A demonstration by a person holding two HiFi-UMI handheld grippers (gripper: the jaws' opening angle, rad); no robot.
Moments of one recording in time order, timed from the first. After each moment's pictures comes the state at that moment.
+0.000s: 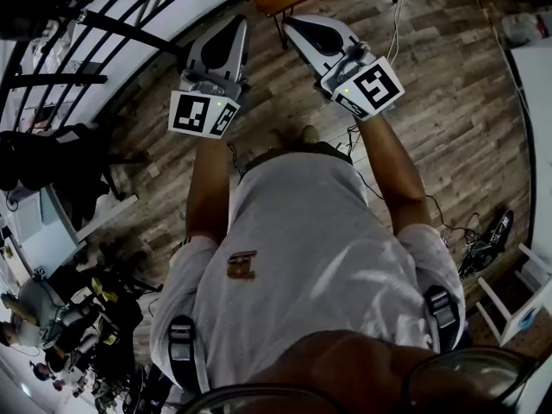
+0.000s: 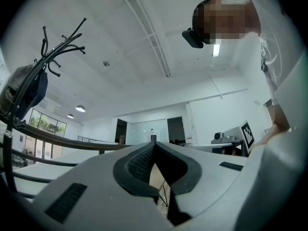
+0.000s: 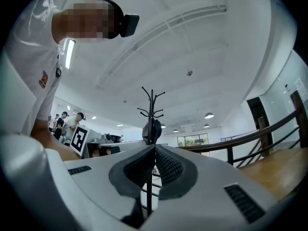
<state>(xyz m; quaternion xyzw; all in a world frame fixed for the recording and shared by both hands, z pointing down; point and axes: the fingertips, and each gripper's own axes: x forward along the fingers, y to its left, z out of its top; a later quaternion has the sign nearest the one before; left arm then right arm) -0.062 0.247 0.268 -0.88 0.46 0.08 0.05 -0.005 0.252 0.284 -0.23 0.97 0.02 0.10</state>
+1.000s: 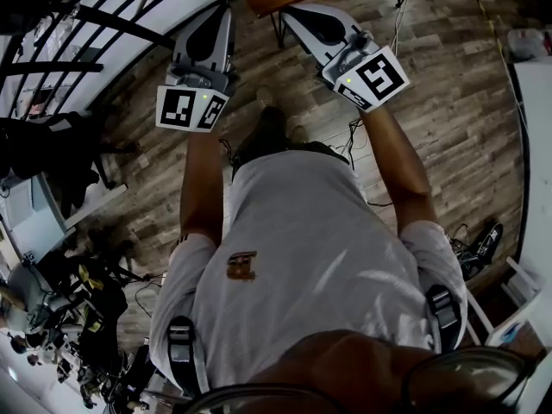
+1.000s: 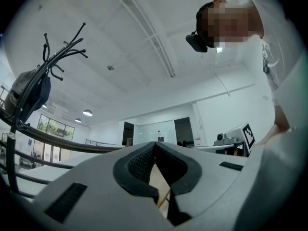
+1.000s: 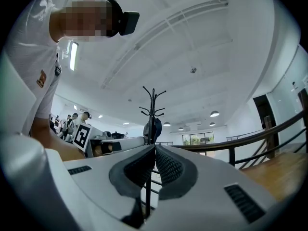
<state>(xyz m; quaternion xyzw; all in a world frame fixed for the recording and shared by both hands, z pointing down) -0.047 0.206 0.265 -0.86 0.50 0.09 0.06 0.027 0.205 0.288 -0.19 0.98 0.03 0.08</state>
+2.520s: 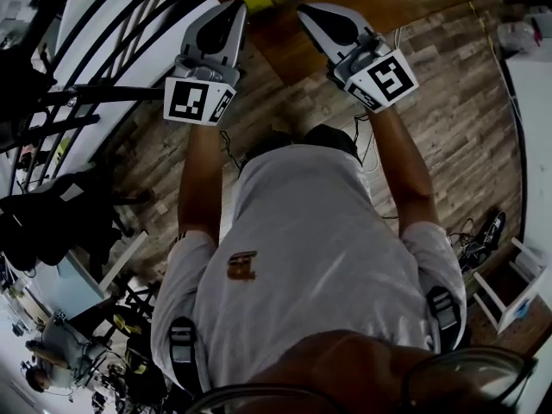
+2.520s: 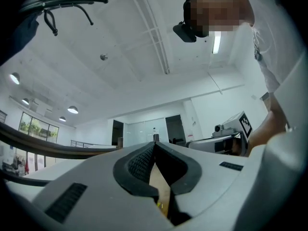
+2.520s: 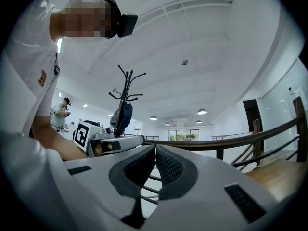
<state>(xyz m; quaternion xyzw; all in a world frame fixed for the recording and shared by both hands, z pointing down) -0.174 -0.089 0.288 -0.90 0.43 0.07 0.08 -0.098 -0.080 0.307 -0.27 0.96 0.03 0.04</state>
